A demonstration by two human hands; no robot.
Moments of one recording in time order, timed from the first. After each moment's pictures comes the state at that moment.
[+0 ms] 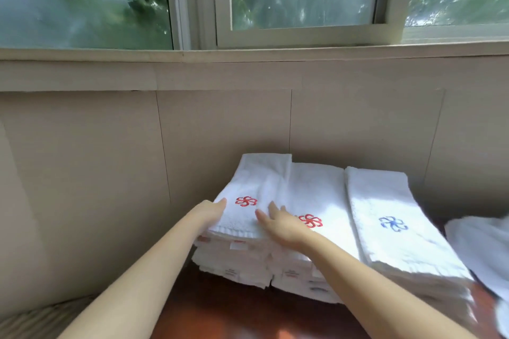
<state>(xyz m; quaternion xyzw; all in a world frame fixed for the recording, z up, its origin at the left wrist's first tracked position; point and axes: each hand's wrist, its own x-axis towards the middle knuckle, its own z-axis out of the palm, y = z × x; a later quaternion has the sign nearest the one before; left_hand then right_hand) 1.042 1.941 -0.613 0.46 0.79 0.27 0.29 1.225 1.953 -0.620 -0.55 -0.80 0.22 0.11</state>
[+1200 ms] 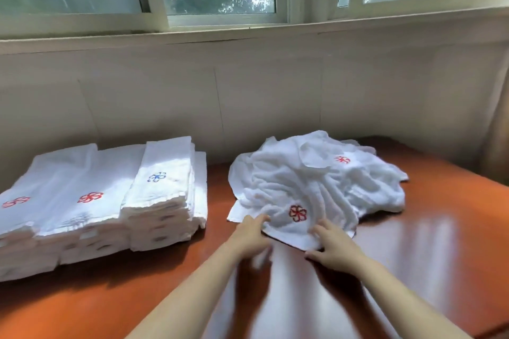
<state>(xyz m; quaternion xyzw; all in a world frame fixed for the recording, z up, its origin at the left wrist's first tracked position) 1.536 1.798 -0.687 0.84 0.48 0.09 0.24 1.743 1.718 -0.717 -0.73 -0.66 0.10 0.12</state>
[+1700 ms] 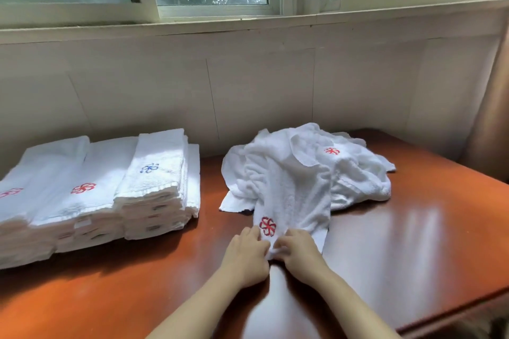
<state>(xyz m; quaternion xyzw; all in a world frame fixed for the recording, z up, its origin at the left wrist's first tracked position) 1.535 1.745 -0.720 0.91 0.42 0.03 -0.02 1.683 1.704 -0.739 -0.69 -0.68 0.09 0.24</state>
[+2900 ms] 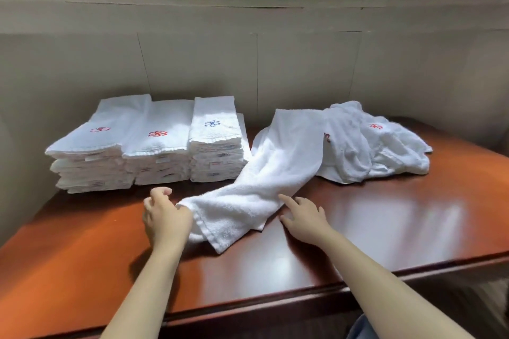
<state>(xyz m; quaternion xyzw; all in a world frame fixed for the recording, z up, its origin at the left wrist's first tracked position) 1.304 1.691 -0.690 0.49 0.72 0.46 0.19 1.562 1.681 -0.735 -0.74 -0.65 0.12 0.13</state>
